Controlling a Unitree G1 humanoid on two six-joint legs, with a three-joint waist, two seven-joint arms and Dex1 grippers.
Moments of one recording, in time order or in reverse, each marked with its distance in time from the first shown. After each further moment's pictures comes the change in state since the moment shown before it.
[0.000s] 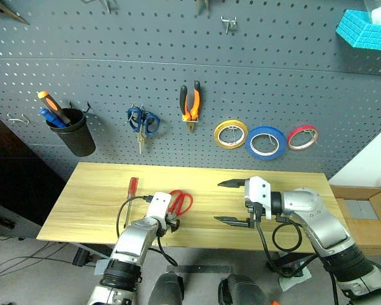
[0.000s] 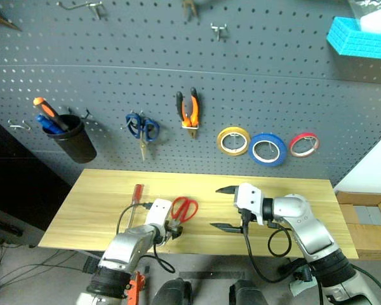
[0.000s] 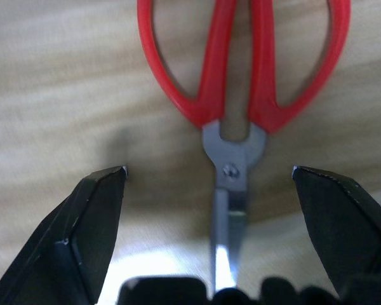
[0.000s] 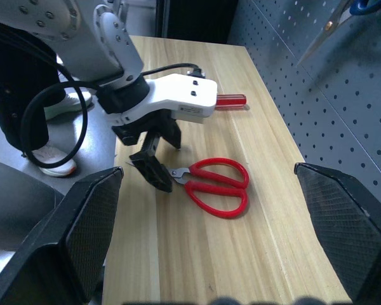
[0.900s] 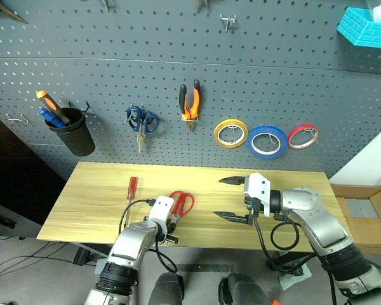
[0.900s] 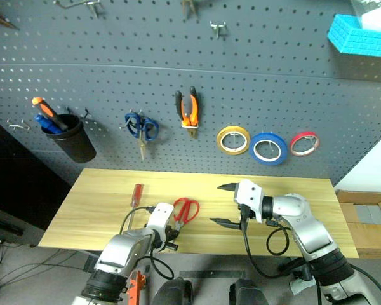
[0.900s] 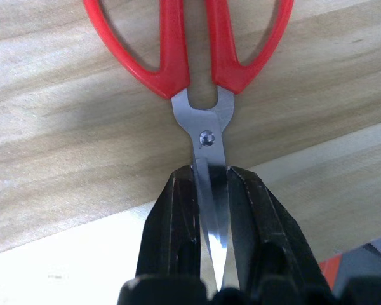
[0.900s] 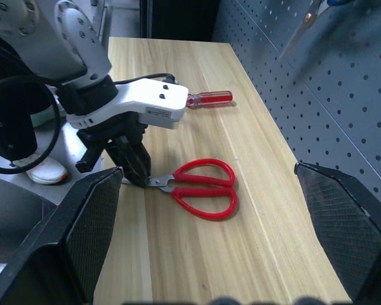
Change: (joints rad) left arm 0.087 0.002 0.000 -0.145 -0.040 0.124 -0.075; right arm -0.006 0.011 -0.006 0.019 0.003 0.020 -0.035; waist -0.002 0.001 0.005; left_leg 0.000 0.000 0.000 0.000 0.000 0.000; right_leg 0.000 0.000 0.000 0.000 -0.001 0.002
